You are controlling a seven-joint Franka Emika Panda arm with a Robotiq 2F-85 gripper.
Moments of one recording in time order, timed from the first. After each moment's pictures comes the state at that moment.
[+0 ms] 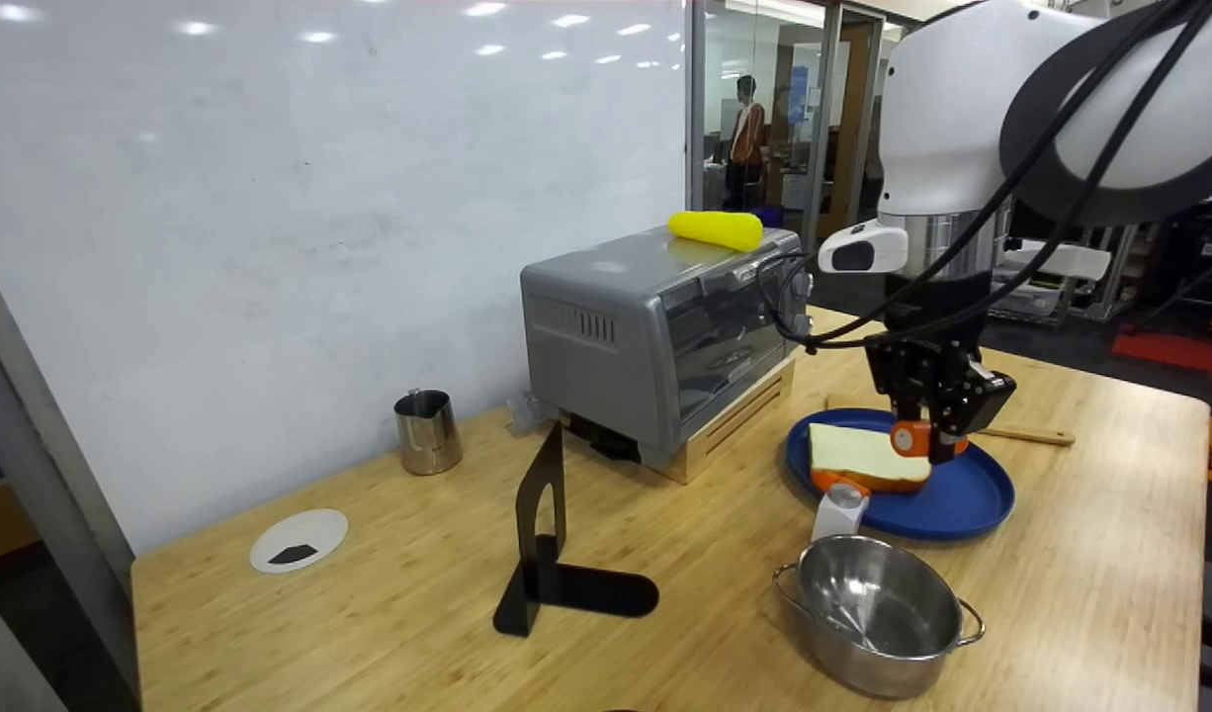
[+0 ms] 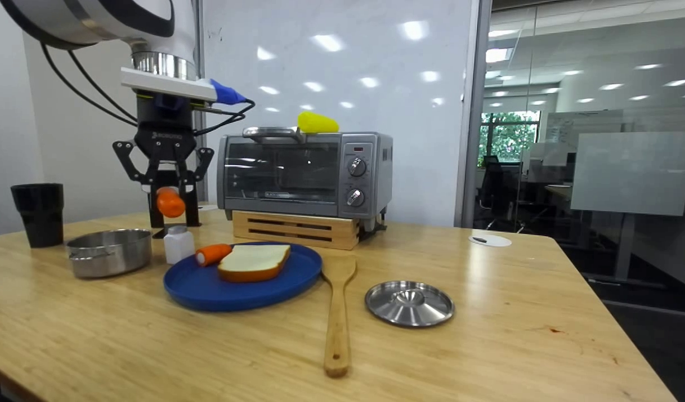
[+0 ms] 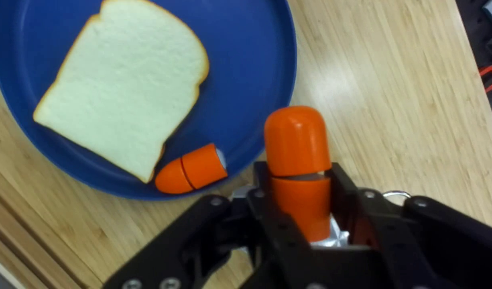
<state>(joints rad) 0.10 -0.20 0.04 -2.56 -0.08 2.26 -0.91</state>
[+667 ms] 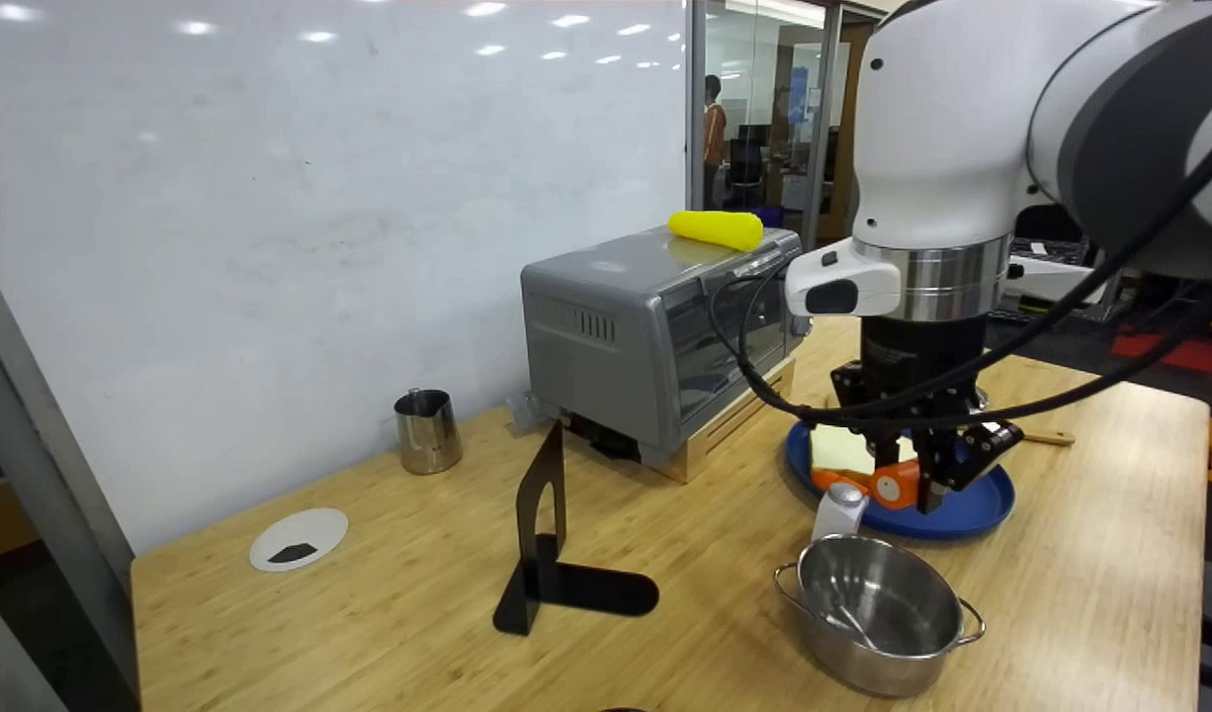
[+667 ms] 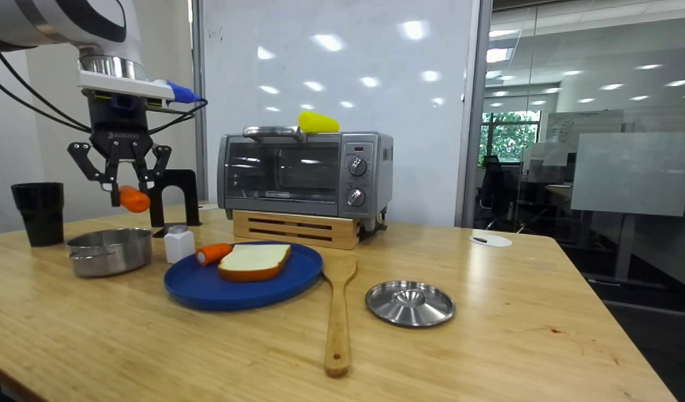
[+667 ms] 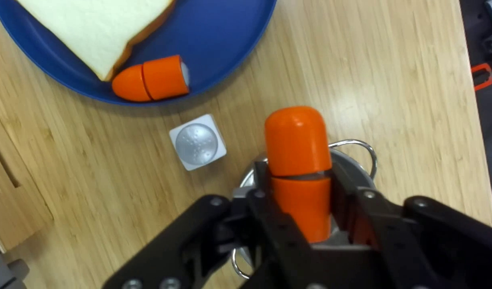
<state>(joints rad) 0.21 -0.19 0.15 -2.55 -0.14 2.26 -0.84</state>
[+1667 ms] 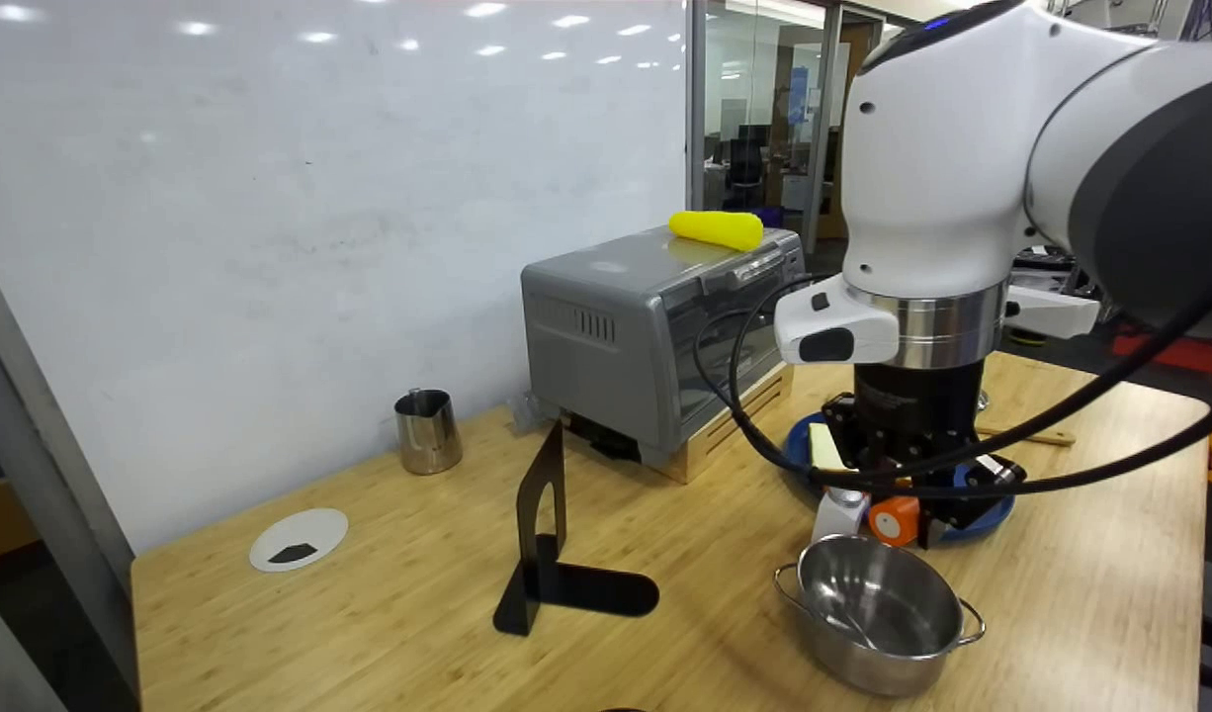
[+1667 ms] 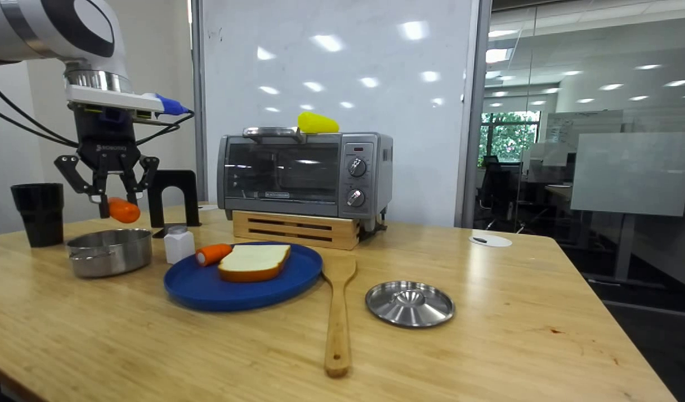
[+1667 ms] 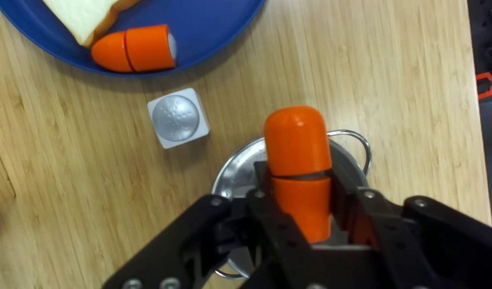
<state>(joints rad) 0.24 -0.14 0.18 -2.55 -0.18 2.28 -0.83</state>
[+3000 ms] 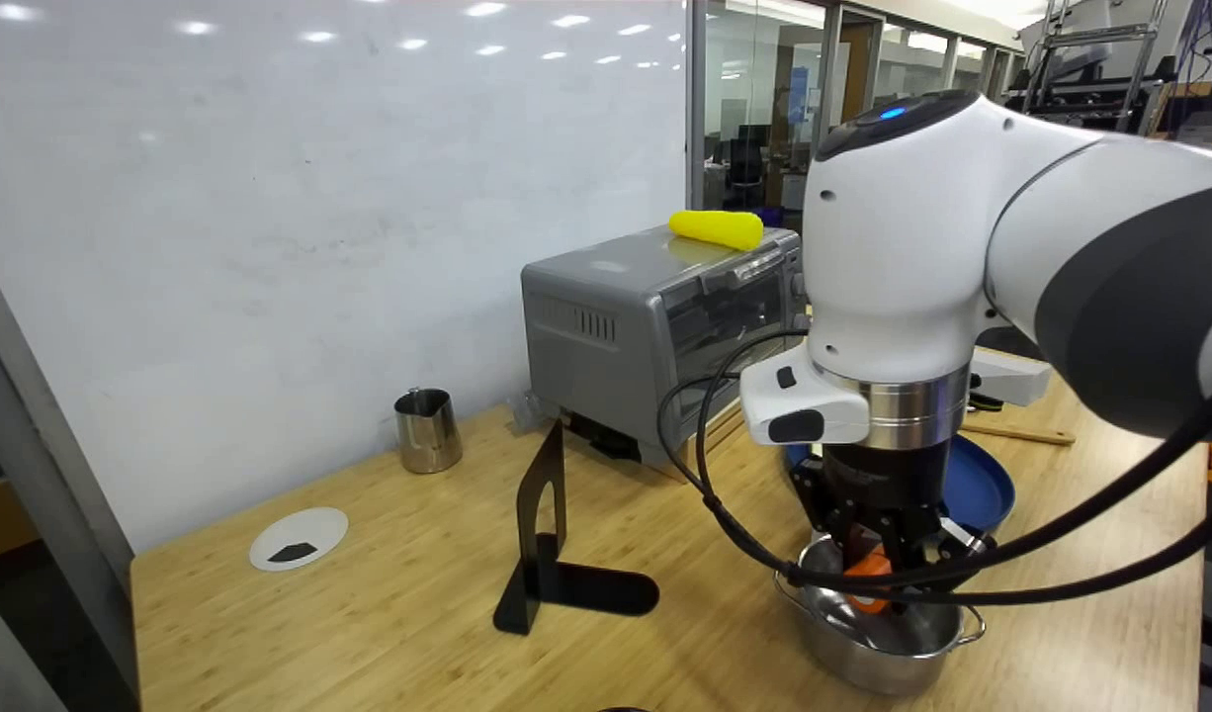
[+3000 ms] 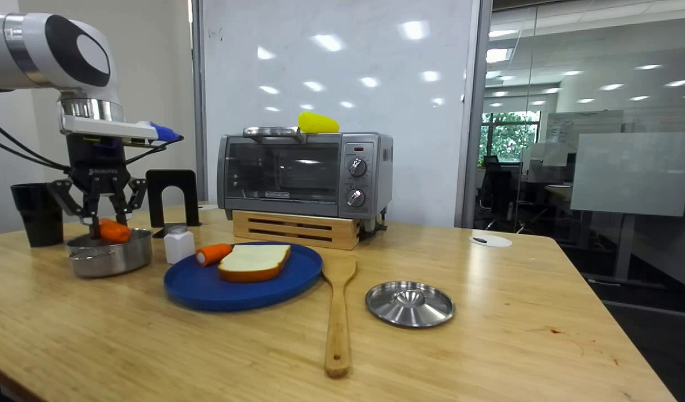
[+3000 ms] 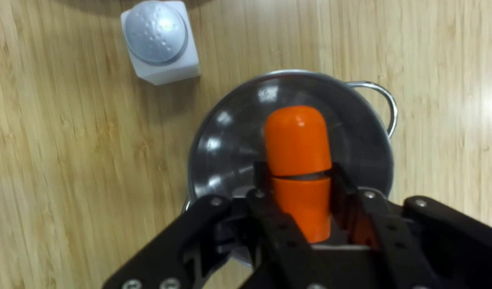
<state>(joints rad) 0.28 0.00 0.21 -2.52 -0.20 2.37 -0.84</state>
